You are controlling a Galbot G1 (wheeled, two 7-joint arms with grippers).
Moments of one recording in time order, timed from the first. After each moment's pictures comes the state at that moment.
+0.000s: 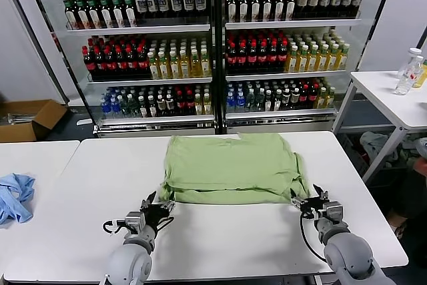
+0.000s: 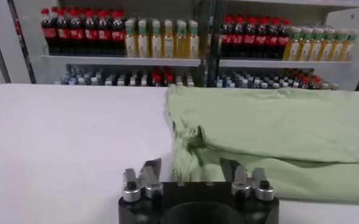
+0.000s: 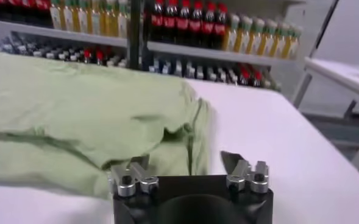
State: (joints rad) left arm 1.25 -1.37 -0.39 -1.84 -0.29 0.45 -0.14; right arm -1.22 1.05 0.42 1.80 0.45 -0.47 0.15
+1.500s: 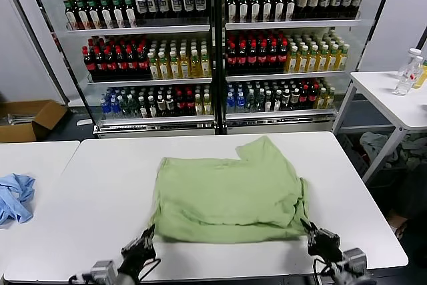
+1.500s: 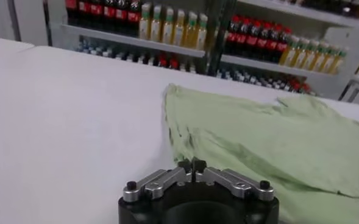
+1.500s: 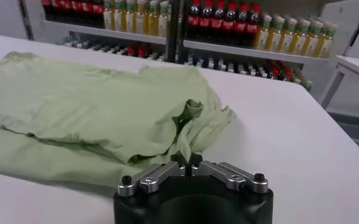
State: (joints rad) left arm 1.75 -1.37 -0.49 -2.24 -0.38 0.43 -0.17; right arm -1.77 0.99 0.60 2.21 0.36 -0.37 0.05
